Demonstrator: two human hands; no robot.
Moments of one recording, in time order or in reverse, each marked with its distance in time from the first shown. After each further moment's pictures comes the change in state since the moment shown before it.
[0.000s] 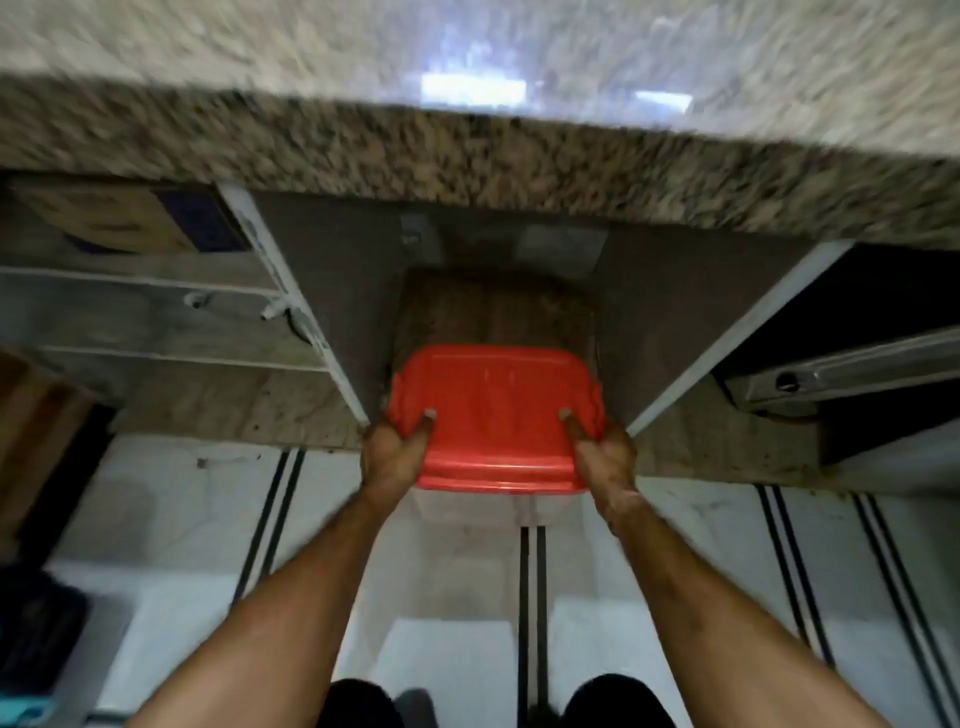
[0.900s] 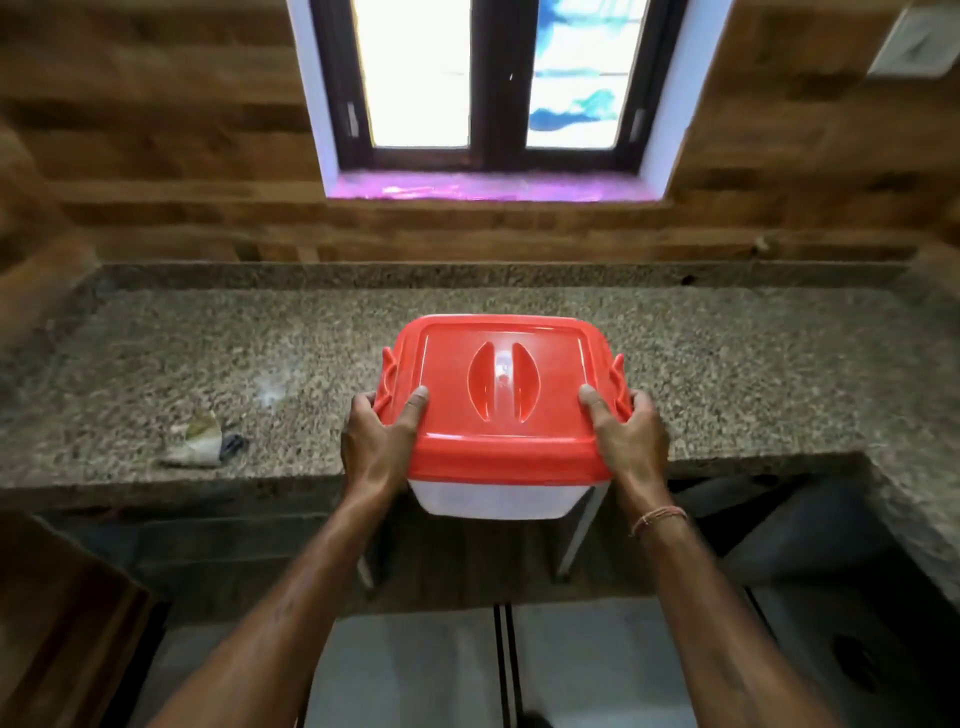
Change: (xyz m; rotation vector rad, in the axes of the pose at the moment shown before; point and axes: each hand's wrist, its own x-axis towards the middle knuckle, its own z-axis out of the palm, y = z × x) left_hand -0.239 0.452 -0.262 -0.136 0.118 0.413; right_hand -0.279 -0.467 -0.246 0.036 0.330 -0.365
